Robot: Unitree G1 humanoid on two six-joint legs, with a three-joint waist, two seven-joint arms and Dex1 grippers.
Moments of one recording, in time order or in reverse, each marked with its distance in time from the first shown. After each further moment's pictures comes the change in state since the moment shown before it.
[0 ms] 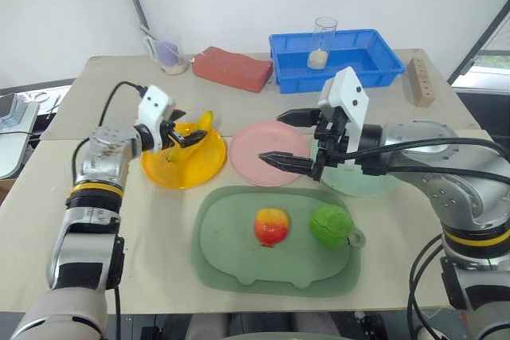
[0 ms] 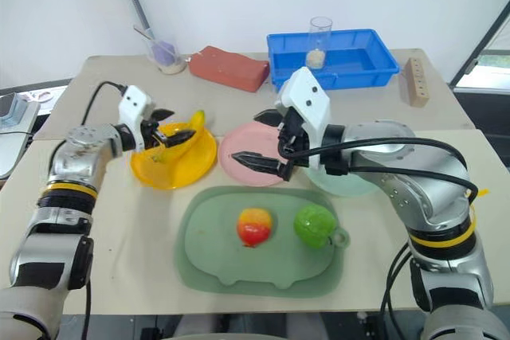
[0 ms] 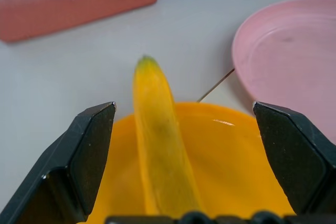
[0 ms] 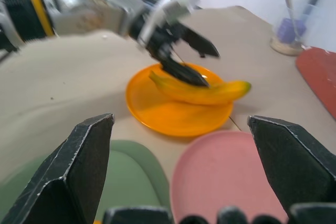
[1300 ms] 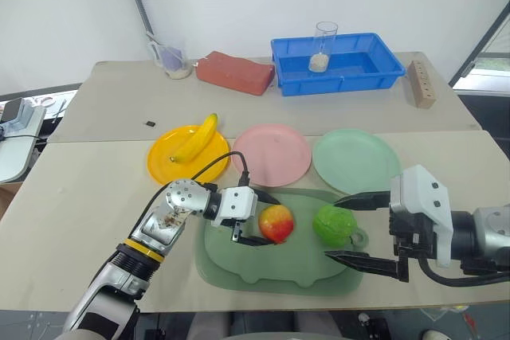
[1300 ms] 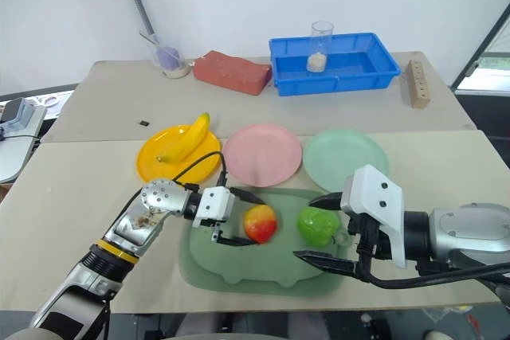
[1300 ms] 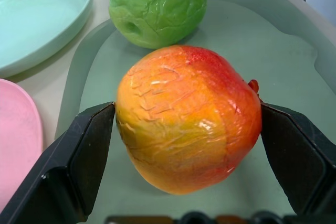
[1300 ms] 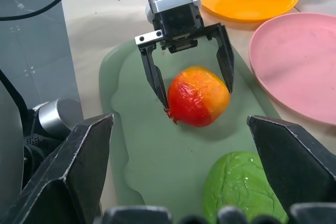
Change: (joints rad) left arm 0.379 -0.154 -0.382 -0.479 0.058 -0.340 -0.332; right arm 0.709 -0.392 -0.532 -0.401 0.314 0.023 0.147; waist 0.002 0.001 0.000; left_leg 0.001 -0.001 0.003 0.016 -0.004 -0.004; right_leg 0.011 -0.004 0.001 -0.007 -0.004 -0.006
